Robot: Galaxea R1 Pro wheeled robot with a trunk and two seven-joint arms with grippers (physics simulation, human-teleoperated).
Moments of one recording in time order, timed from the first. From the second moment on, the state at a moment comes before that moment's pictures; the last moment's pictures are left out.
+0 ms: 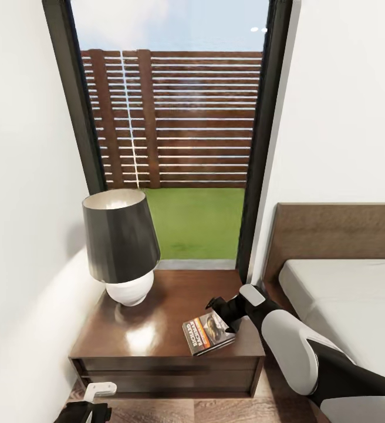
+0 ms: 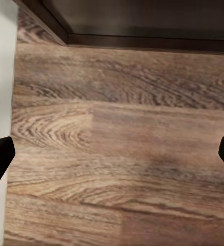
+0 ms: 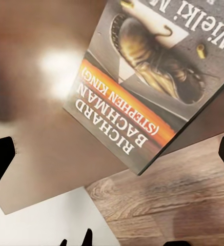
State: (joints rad) left arm -0.46 -0.04 0.75 -0.39 -0.74 0.28 -0.05; right arm -1.00 0.16 -0.37 -0.19 -0.66 0.66 -0.39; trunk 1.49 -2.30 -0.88
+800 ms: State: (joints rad) left arm -0.46 -0.04 0.75 -0.38 -0.74 0.28 -0.05; right arm -0.99 0.16 -0.37 -0.19 -0.66 0.66 -0.37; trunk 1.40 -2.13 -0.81
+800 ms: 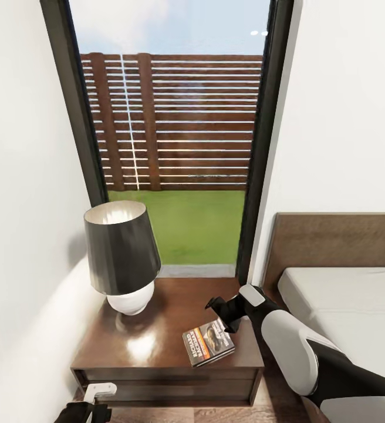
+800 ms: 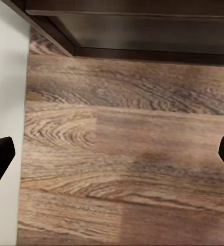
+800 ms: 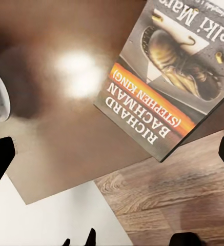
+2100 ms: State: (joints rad) left arm -0.46 -0.04 0.75 -0.38 -0.74 0.28 -0.04; right arm -0.99 0.16 -0.36 -0.18 -0.66 0.65 -0.37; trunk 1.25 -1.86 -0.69
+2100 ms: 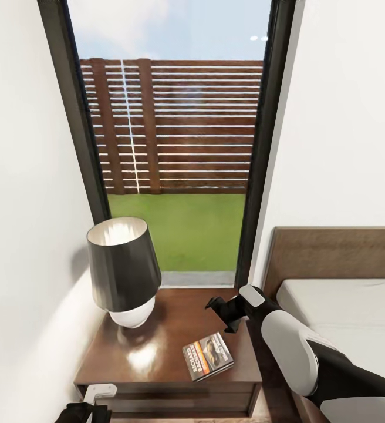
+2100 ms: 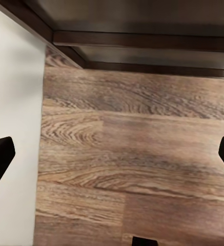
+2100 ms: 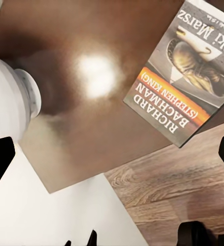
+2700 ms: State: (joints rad) left arm -0.46 -0.04 0.75 -0.31 -0.74 0.24 -0.04; right arm -0.99 0.16 -0.36 -0.18 -0.65 0.65 -0.37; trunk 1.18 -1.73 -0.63
